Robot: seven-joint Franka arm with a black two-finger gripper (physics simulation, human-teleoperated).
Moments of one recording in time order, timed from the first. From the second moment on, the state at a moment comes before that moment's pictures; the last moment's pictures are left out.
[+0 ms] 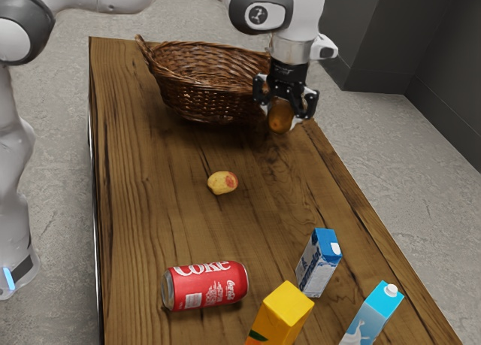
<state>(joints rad) -0.25 -0.05 0.16 -1.65 0.00 1.74 -0.90</state>
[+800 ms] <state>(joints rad) 0.19 -0.16 0.22 -1.60 0.16 1.38 -0.48</state>
